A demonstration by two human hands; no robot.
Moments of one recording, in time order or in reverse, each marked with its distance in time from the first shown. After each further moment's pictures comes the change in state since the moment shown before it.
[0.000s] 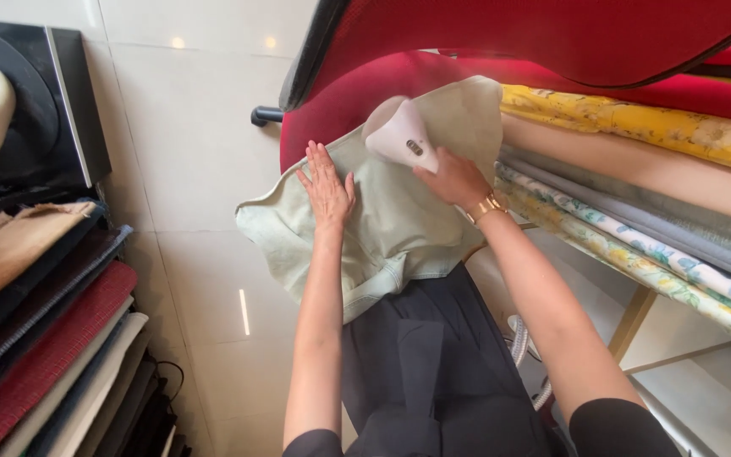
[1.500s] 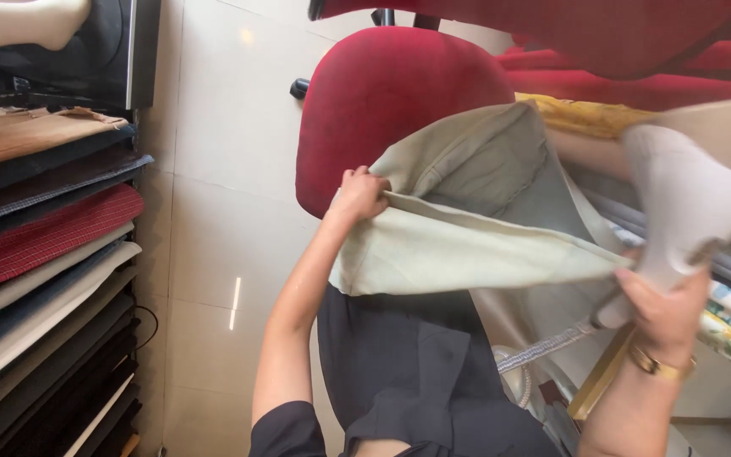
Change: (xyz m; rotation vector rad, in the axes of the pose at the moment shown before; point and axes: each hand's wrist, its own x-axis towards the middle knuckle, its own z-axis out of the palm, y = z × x) left_hand -0.066 0.061 -0.048 -0.034 -0.450 0.295; right_hand -0.202 0.237 -0.017 0.603 0.689 -0.388
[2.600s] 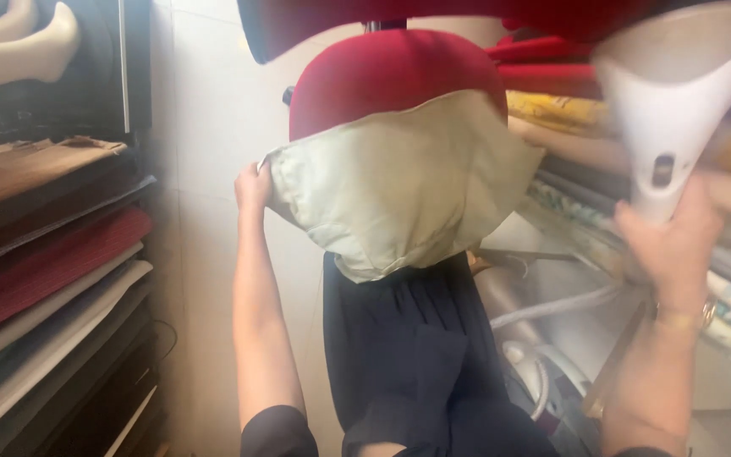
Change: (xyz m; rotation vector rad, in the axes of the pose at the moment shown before) left_hand -0.044 -0.156 -0.037 -0.400 0.344 -0.848; right_hand 0.079 -0.008 0.007 -0.575 0.035 -0.146
